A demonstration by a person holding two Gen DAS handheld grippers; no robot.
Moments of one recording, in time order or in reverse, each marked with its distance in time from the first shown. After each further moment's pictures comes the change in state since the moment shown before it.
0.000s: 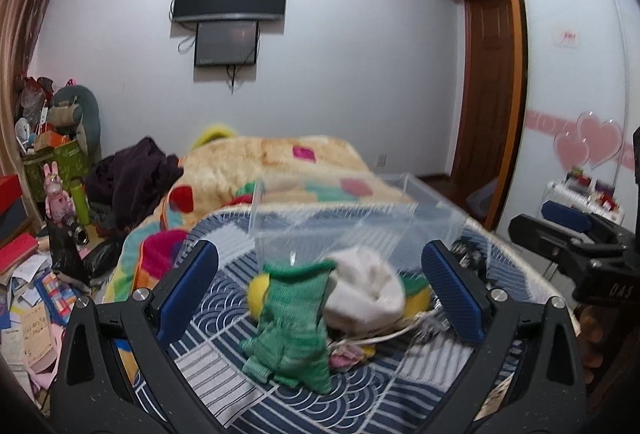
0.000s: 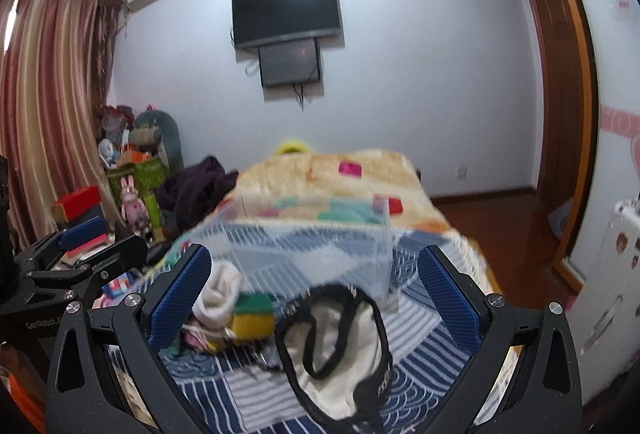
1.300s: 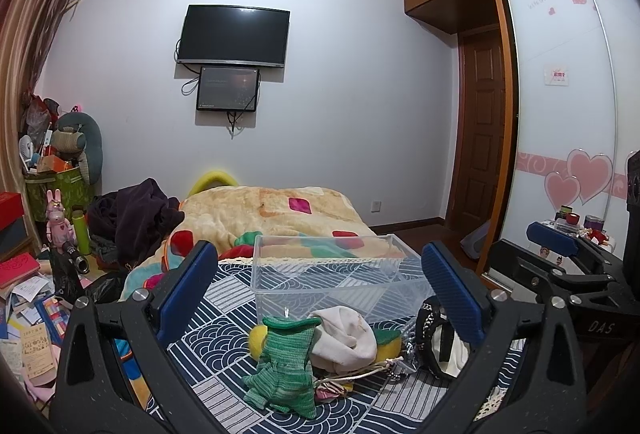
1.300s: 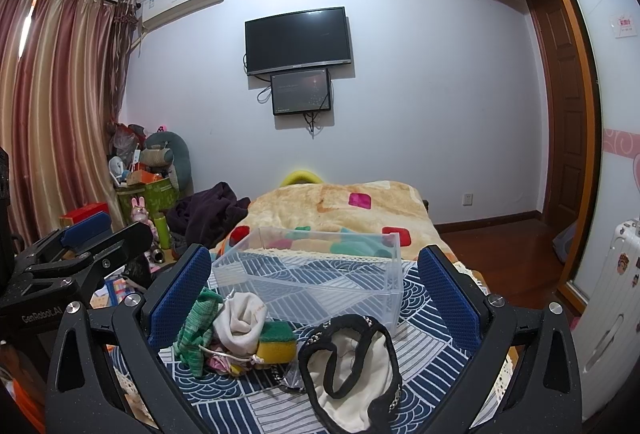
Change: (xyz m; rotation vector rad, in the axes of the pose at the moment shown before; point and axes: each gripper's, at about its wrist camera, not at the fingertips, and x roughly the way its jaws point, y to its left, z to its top) left arm -0.056 -0.004 0.035 -0.018 -0.187 -0.025; right arm -0.032 0.021 0.019 -0.038 -0.144 0.025
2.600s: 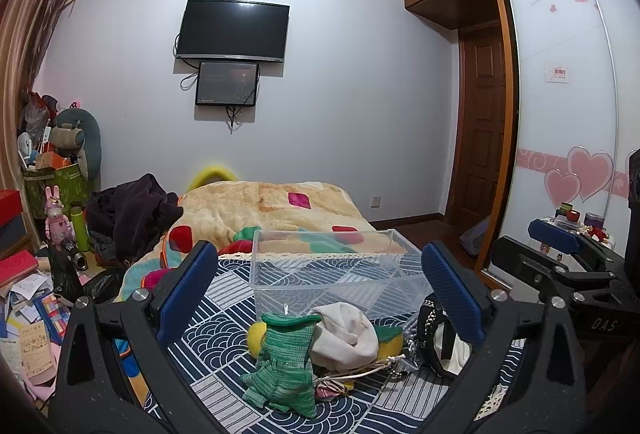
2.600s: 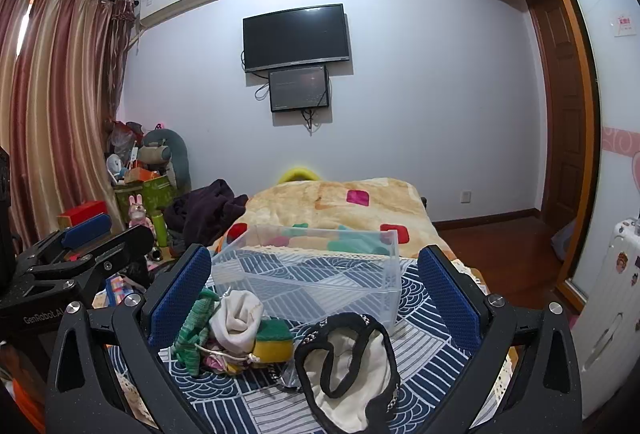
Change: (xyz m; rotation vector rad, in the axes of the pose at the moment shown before) left arm 0.005 0.000 -0.004 -0.005 0.013 -0.004; right arm 0.002 -0.007 -0.003 0.001 0.006 -0.004
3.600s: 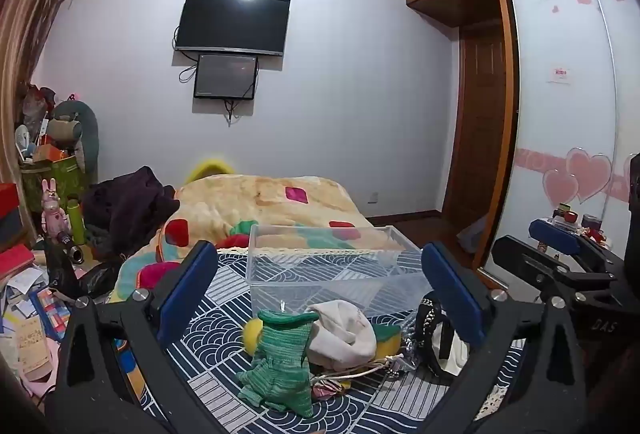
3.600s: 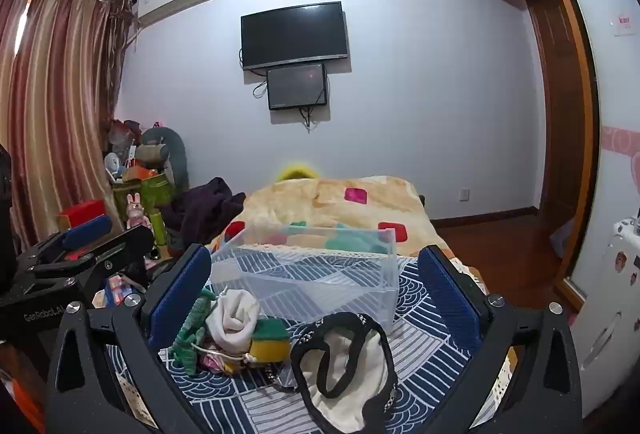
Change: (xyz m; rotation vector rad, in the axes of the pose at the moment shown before) left arm 0.005 0.004 -0.005 -0.019 0.023 -0.003; right arm 0.003 0.000 0.000 -0.001 0.005 -0.009
